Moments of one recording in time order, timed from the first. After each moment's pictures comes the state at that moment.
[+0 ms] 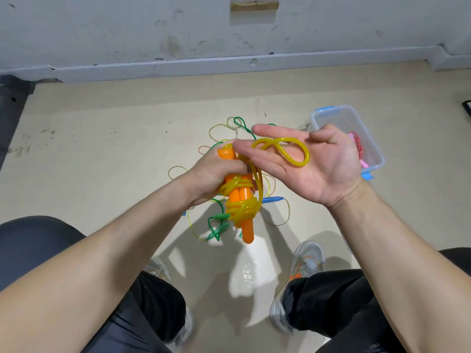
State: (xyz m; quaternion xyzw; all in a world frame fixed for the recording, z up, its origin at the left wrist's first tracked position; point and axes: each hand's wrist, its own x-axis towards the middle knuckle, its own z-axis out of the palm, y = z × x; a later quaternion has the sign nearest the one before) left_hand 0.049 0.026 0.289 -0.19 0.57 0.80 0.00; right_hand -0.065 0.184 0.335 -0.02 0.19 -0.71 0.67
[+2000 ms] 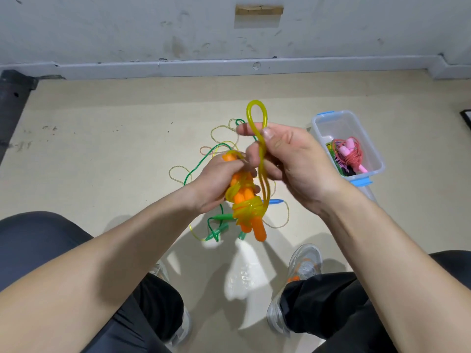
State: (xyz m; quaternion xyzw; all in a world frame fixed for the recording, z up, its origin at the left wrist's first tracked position) left_hand 0.050 0.036 0.273 -0.31 0.54 0.78 -0.02; right_hand -0.031 0.160 0.350 -0.28 0.58 -0.64 0.42
